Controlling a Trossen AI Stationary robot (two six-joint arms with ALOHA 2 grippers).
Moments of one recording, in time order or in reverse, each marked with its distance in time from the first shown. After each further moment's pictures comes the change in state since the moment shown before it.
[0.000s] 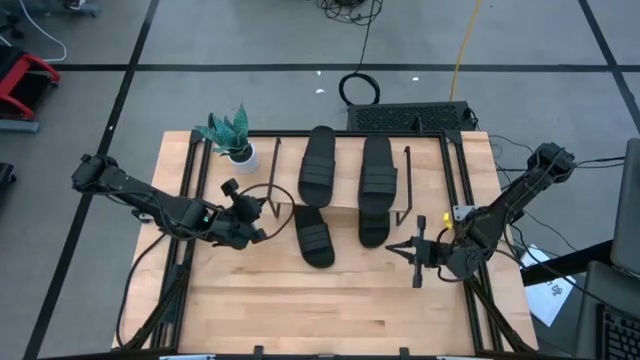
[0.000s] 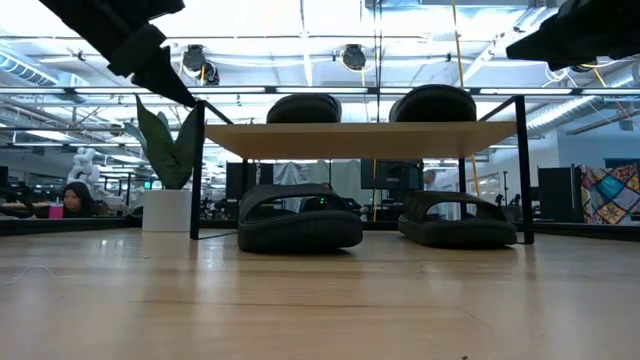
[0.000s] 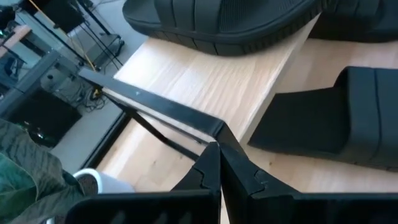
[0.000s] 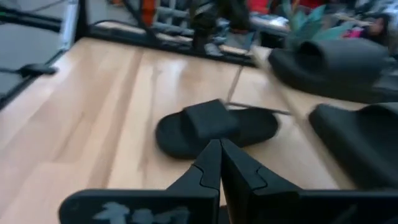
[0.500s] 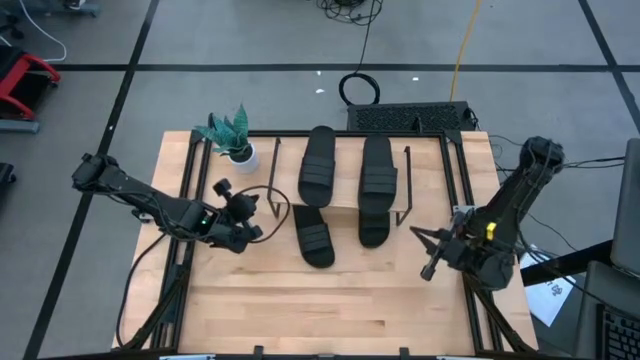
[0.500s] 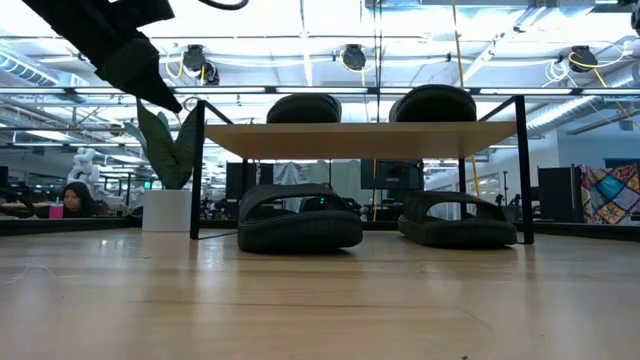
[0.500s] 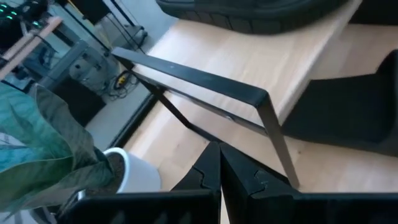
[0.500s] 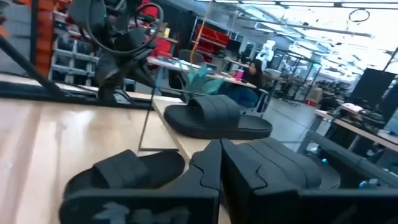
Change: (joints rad) left arm -0.021 0.000 0.000 -0.156 -0.080 -0.149; right arm 0.249 -0.022 0.077 0.115 0.652 -0.207
